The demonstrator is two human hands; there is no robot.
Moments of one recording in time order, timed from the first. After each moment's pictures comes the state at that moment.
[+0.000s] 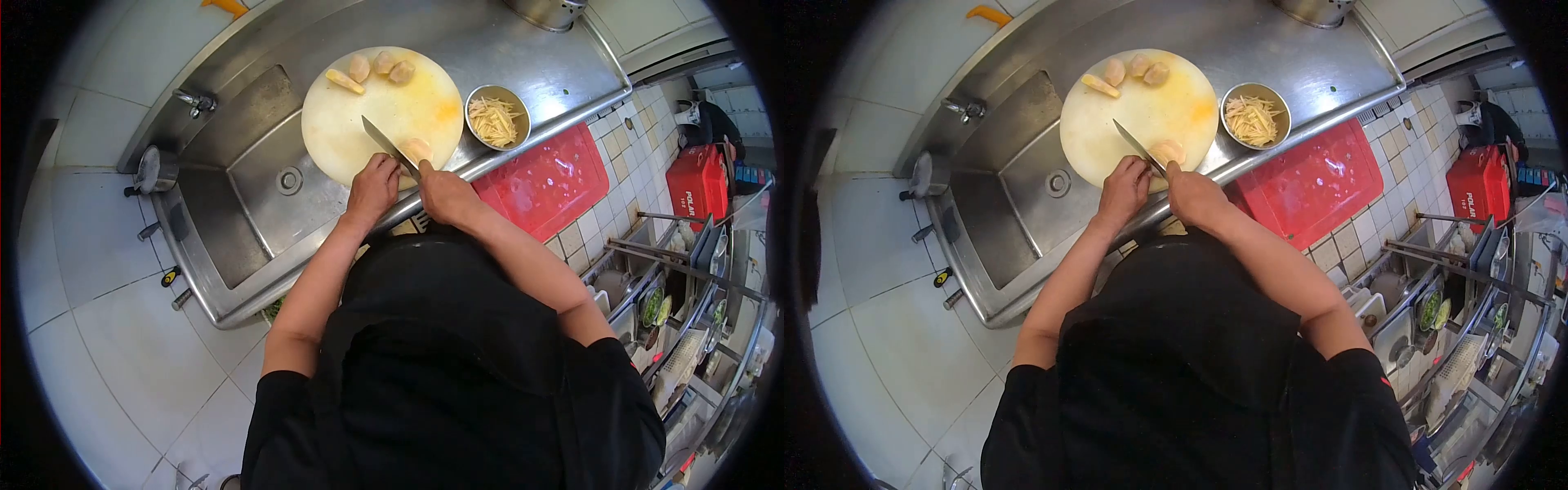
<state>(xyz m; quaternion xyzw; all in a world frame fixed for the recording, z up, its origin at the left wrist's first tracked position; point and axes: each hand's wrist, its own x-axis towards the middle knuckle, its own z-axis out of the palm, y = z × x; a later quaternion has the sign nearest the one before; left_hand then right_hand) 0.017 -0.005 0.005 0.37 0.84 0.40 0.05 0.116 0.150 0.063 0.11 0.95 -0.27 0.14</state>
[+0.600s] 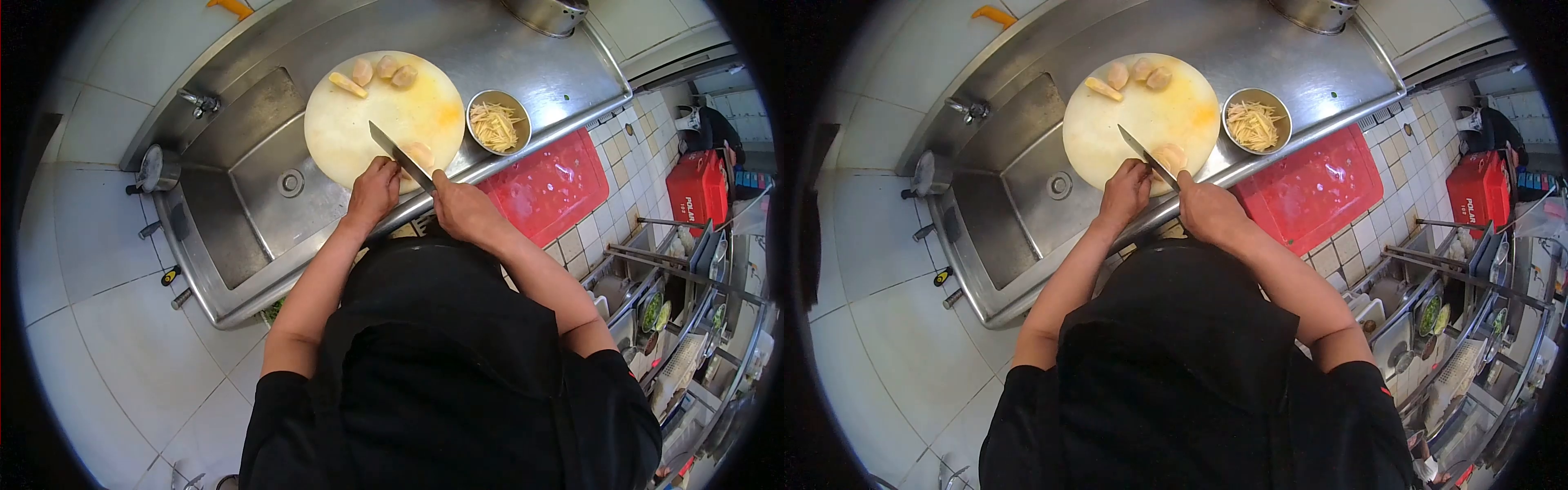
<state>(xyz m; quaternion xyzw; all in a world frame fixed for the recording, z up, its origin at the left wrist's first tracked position) 0.016 -0.006 0.002 0.36 0.83 0.42 0.08 0.135 0.154 0.108 0.11 0.95 -0.26 0.16</state>
